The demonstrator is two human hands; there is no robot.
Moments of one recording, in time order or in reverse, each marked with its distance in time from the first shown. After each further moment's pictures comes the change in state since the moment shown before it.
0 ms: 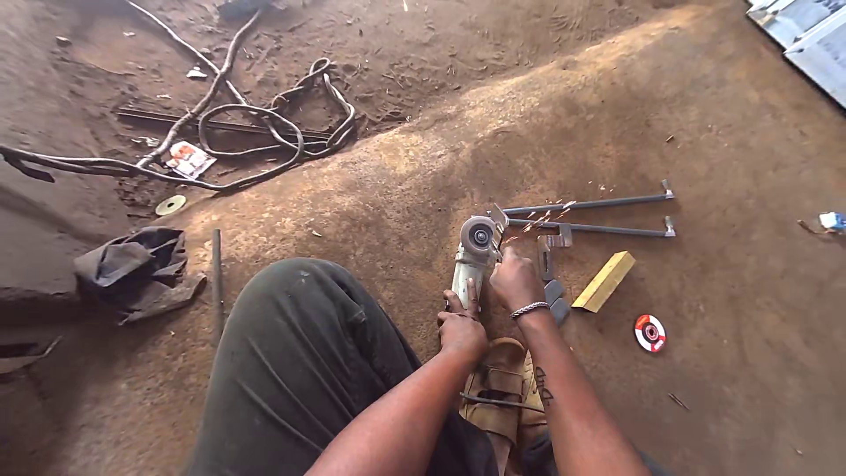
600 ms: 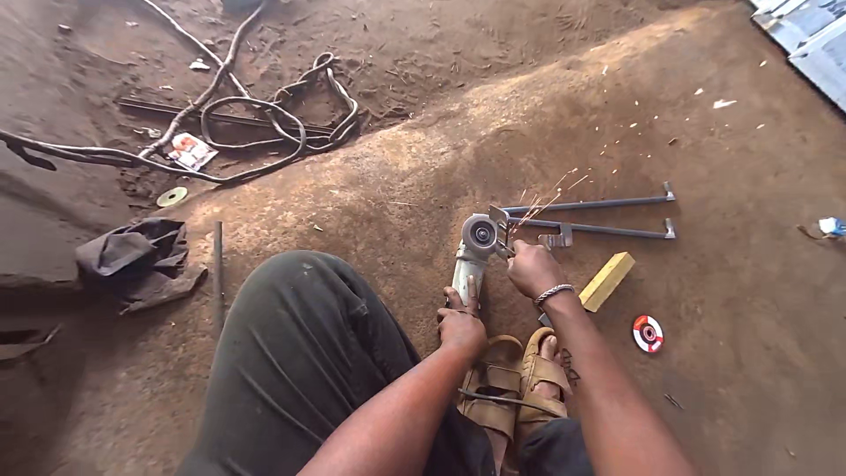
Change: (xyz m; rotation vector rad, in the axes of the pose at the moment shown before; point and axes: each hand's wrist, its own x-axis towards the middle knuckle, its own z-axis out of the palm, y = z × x) left_hand -0.003 0.000 -0.001 -0.044 0.014 -0.015; right_hand 0.035 0.016 -0.030 -0.185 -0.178 -0.085
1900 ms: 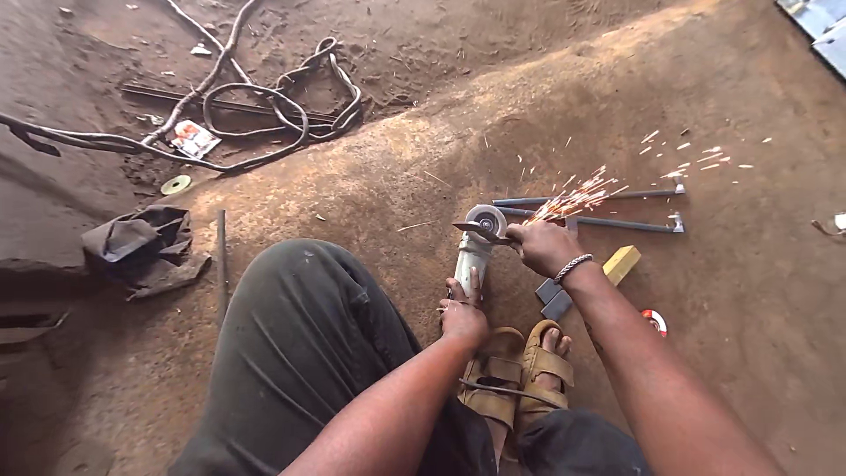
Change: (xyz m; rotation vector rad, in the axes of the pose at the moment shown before) left_hand 0.001 -0.002 0.002 0.018 0.011 0.022; right_hand 0.019 0.016 -0.022 -0.355 0.032 -0.380
